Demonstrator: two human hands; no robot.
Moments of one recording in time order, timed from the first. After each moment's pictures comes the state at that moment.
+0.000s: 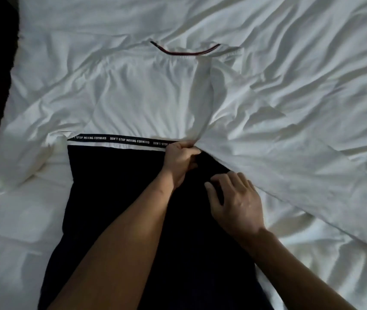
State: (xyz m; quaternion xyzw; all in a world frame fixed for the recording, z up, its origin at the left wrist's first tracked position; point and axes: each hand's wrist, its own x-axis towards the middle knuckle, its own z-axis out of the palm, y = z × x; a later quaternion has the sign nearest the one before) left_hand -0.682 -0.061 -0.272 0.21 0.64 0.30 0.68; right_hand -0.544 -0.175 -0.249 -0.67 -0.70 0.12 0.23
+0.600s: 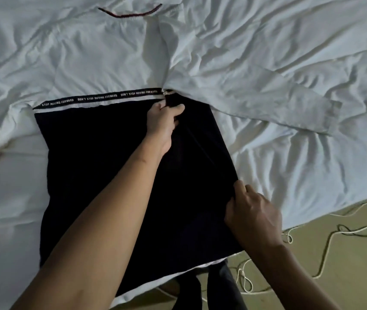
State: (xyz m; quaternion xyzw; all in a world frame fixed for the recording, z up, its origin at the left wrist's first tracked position) left_hand -0.677 -0.133 -0.247 0.27 0.57 0.34 0.70; right_hand -0.562 -0.387 -0.193 -0.83 -0.54 0.12 0.00
